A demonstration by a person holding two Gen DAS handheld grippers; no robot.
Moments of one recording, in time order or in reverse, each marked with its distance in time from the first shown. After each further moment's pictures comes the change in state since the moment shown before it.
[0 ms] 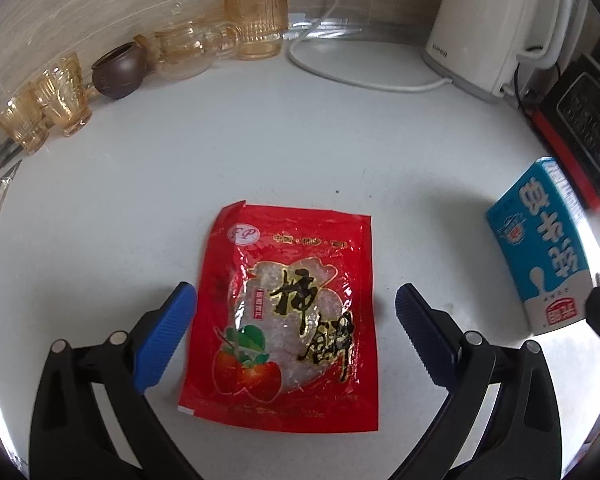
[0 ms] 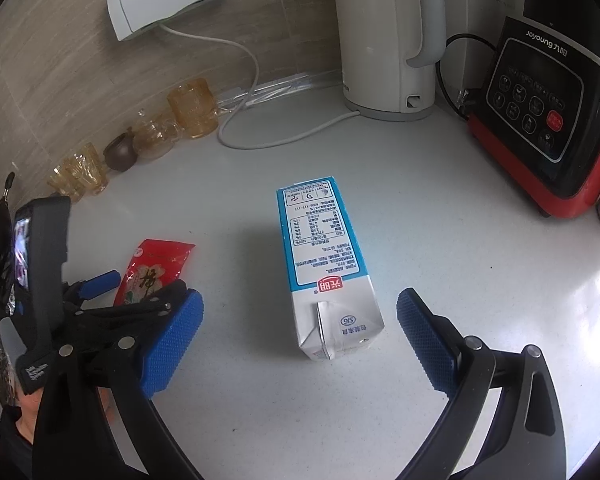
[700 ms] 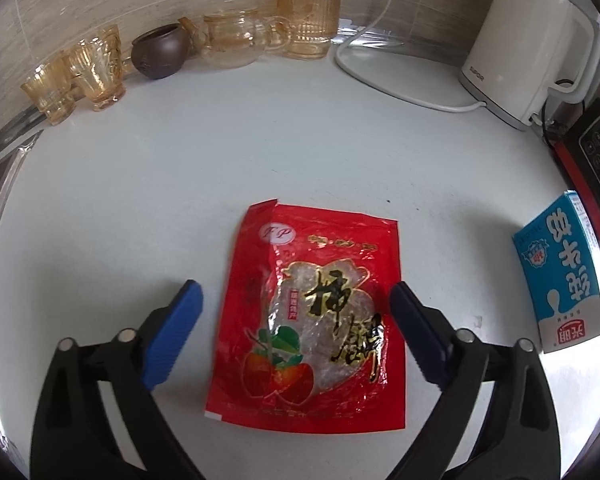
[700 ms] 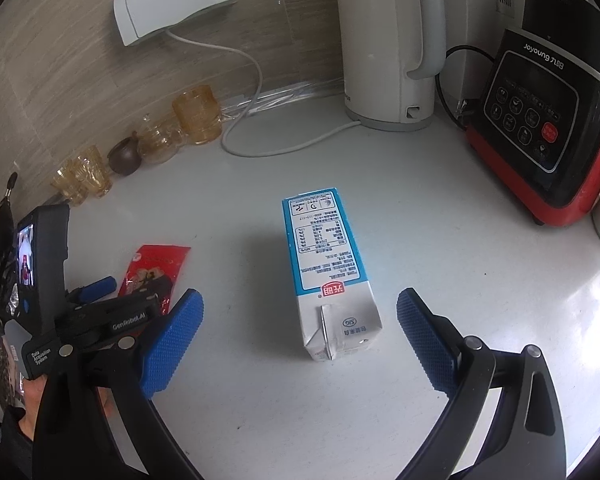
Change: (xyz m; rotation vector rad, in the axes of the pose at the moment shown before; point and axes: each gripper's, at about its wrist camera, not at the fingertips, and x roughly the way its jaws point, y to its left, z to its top) left arm -0.003 0.027 -0.004 -0.110 -0.014 0.025; right arm -0.009 0.002 0.002 -0.012 -0.018 -0.005
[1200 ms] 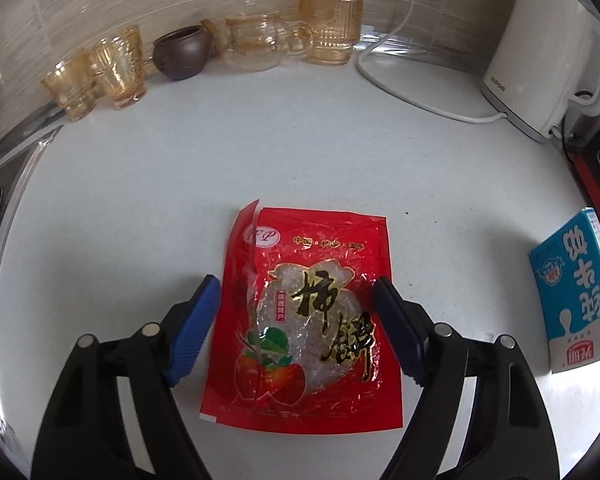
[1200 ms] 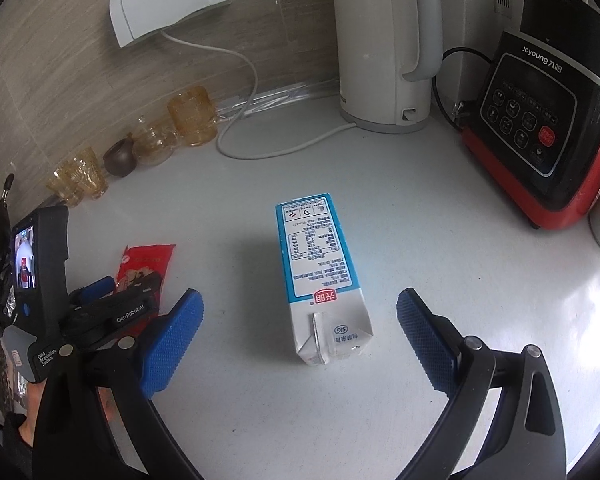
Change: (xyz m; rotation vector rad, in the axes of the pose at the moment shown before) left arm 0.001 0.001 0.002 -0.043 -0.020 0.072; right arm -0.001 -0.001 0.002 -0.002 0.000 -0.015
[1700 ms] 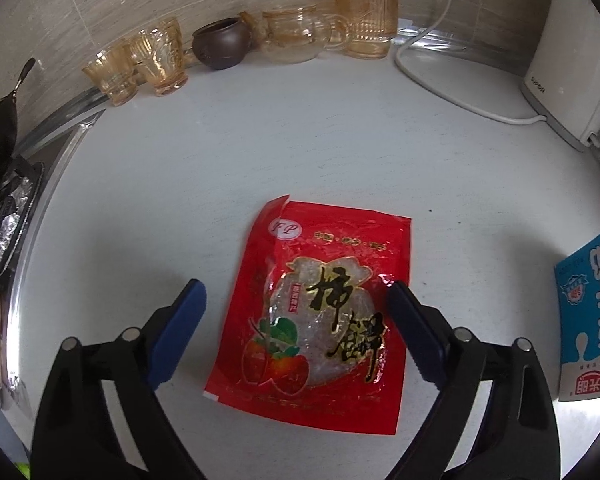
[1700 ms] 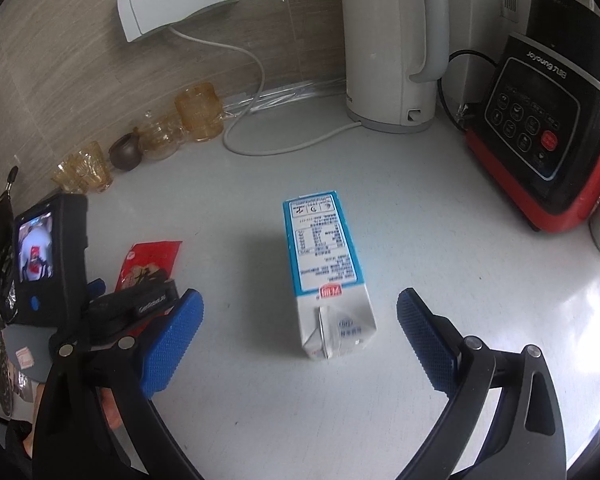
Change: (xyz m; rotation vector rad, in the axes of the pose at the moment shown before) left arm -0.001 -0.011 -0.001 -0.079 0.036 0.167; right arm -0.002 0.004 0.001 -0.017 0.012 0.006
